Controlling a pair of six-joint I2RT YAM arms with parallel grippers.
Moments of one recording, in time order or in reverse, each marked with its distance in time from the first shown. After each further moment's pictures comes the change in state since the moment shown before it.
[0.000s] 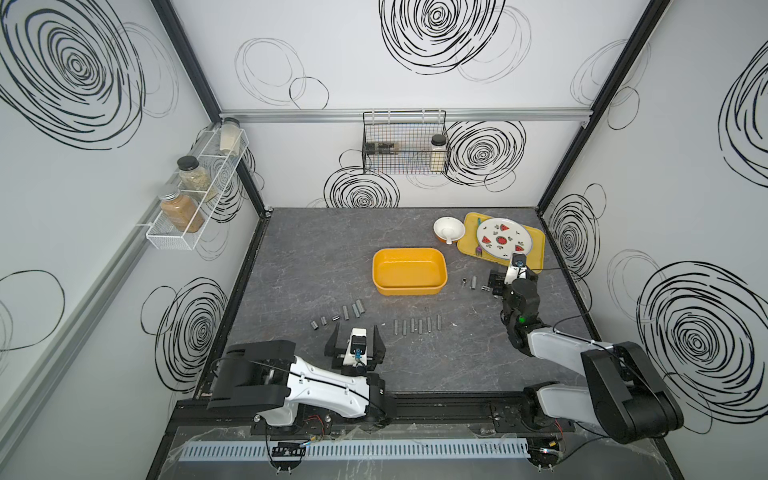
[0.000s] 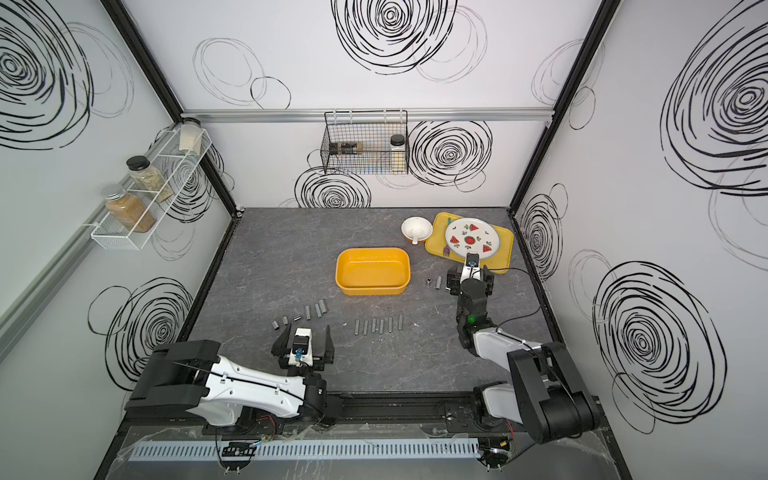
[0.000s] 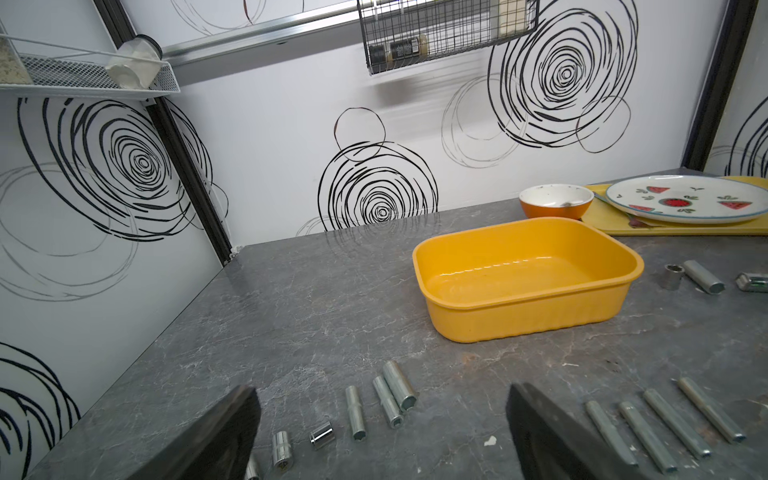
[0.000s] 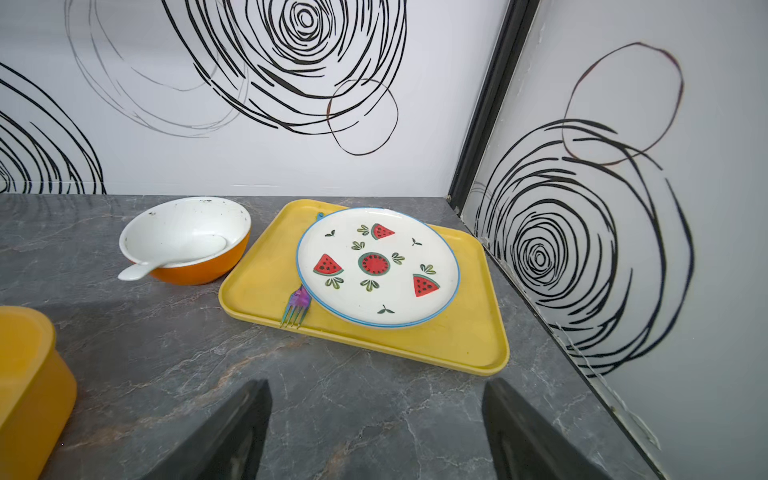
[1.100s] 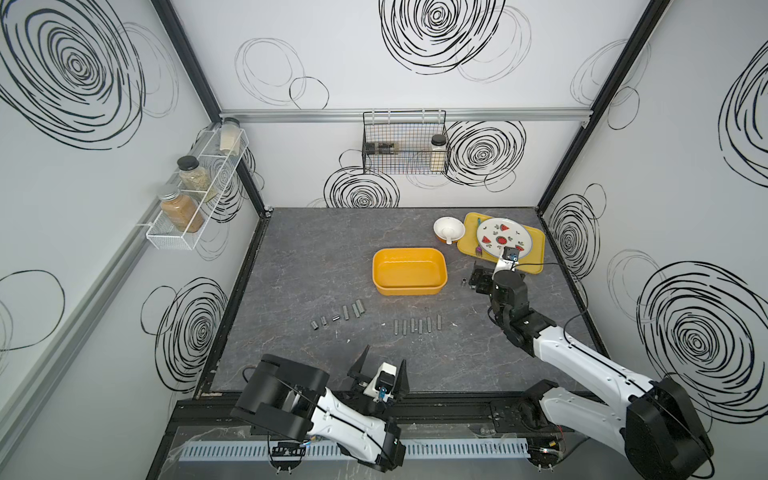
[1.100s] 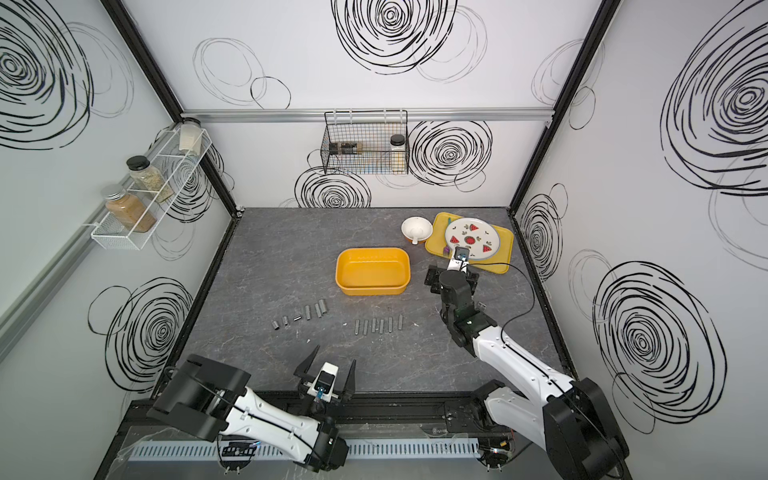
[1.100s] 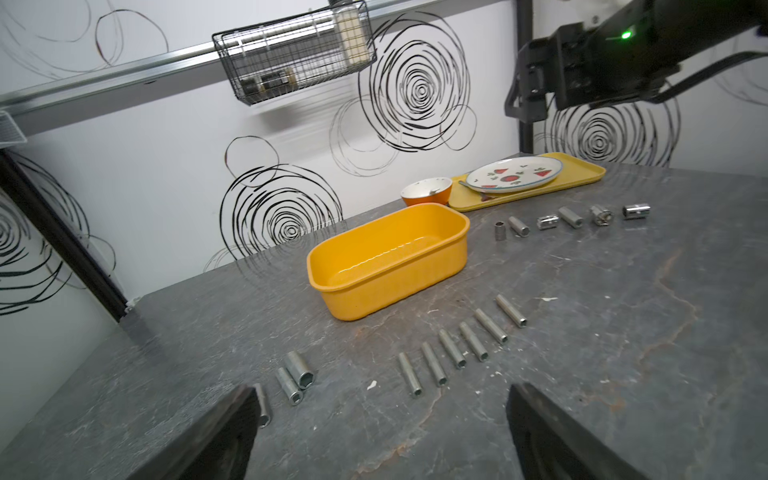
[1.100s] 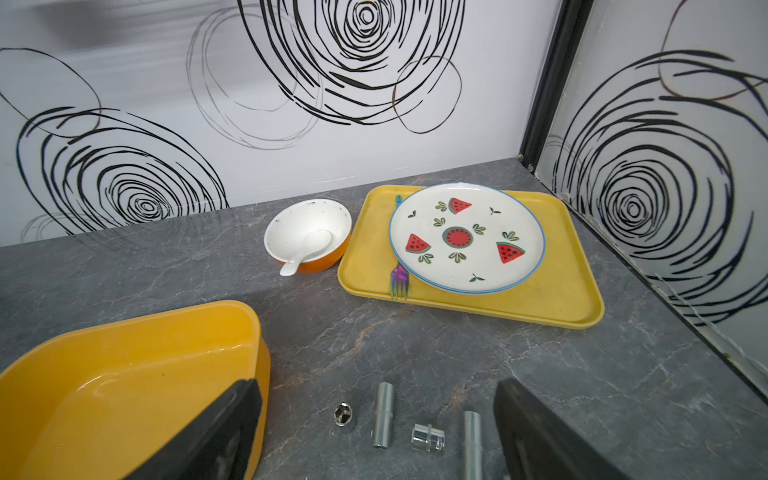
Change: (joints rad) left arm -0.258 0.153 0.092 0.009 -0.001 0.003; right arm 0.260 -0.246 0.220 -0.640 0.099 0.367
